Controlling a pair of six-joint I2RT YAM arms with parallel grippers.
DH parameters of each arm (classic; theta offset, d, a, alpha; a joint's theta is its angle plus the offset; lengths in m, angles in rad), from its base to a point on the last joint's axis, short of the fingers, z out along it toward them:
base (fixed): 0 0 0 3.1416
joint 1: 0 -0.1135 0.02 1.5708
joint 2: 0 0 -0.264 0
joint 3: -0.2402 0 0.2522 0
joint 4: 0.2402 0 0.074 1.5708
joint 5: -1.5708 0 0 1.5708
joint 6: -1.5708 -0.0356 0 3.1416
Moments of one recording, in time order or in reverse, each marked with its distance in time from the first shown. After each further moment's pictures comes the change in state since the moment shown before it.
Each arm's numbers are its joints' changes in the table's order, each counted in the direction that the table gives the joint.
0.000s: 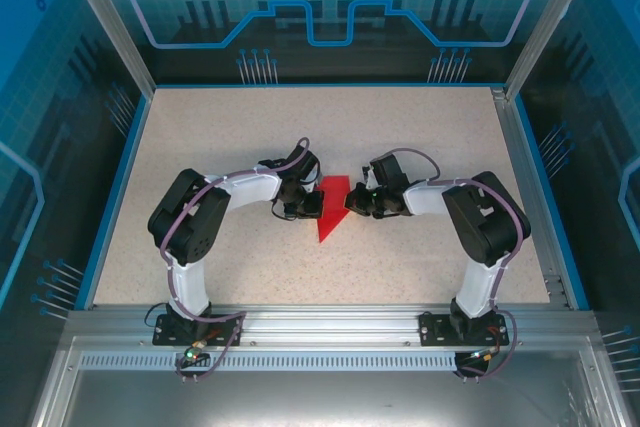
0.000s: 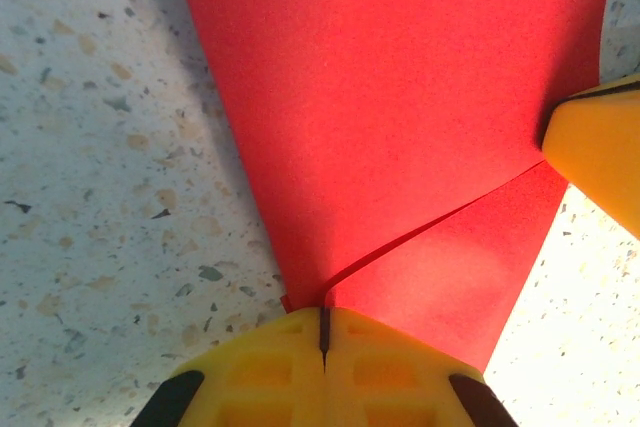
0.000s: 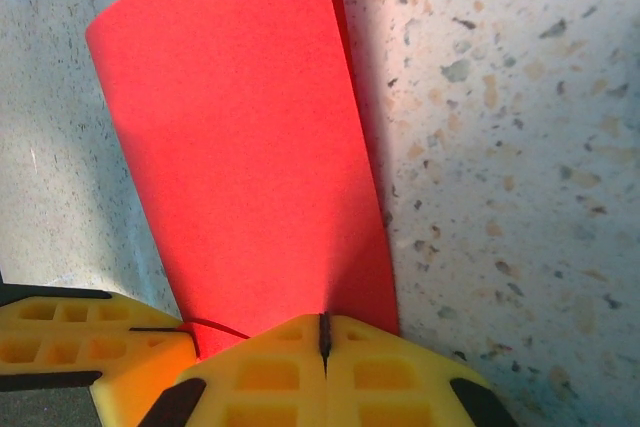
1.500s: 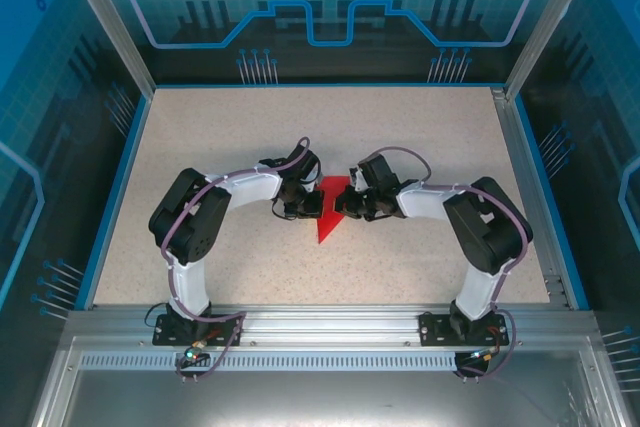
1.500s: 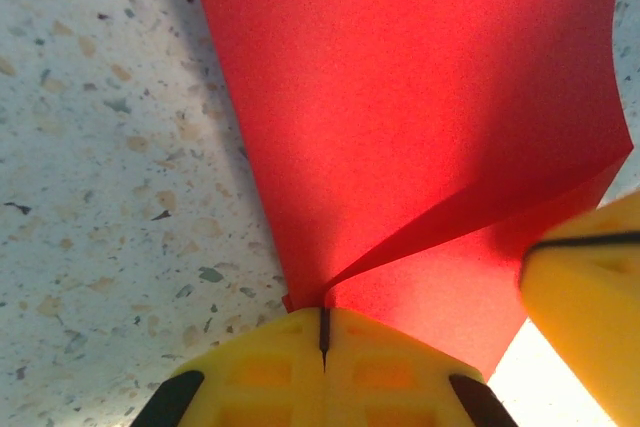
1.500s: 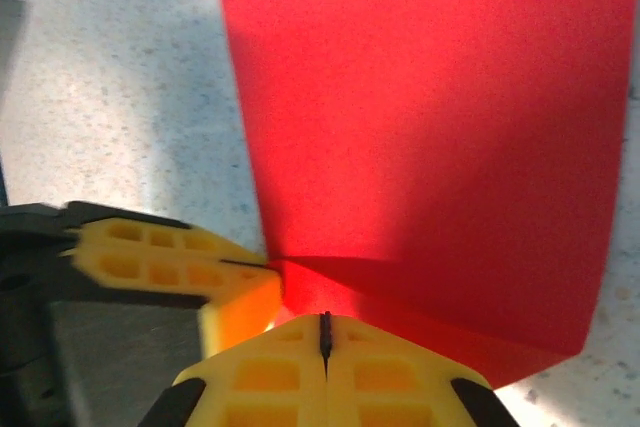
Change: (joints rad) left arm 0.000 0.007 -0.013 0.016 0.000 0.000; right arm -0.087 -0.036 -0.034 0.063 0.003 -0.001
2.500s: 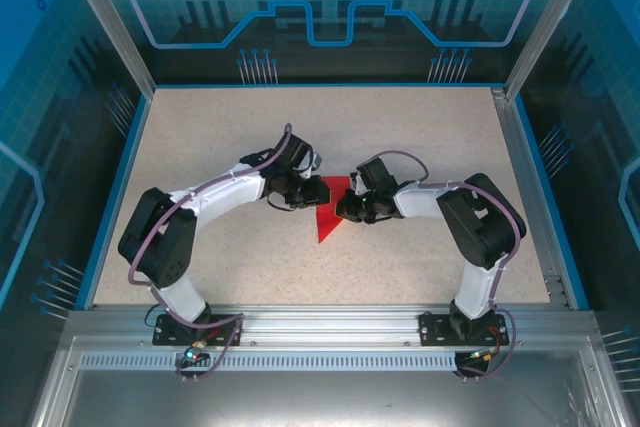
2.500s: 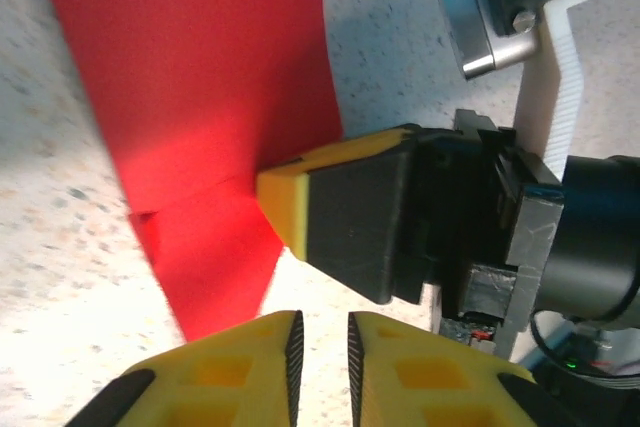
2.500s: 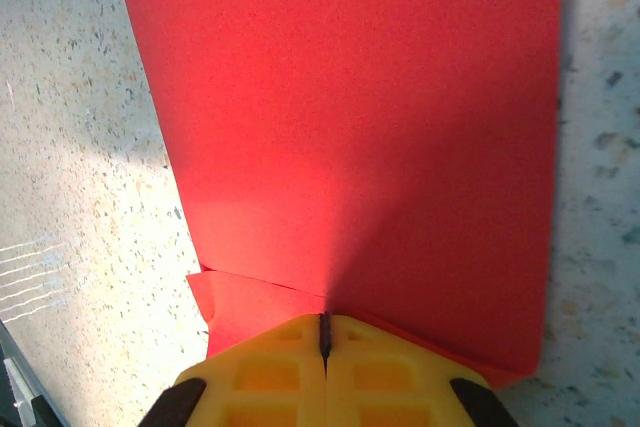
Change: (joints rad) left arm 0.000 -0.212 0.025 -0.028 -0.127 0.153; right arm 0.000 0.035 0.000 0.010 -0.019 0.000
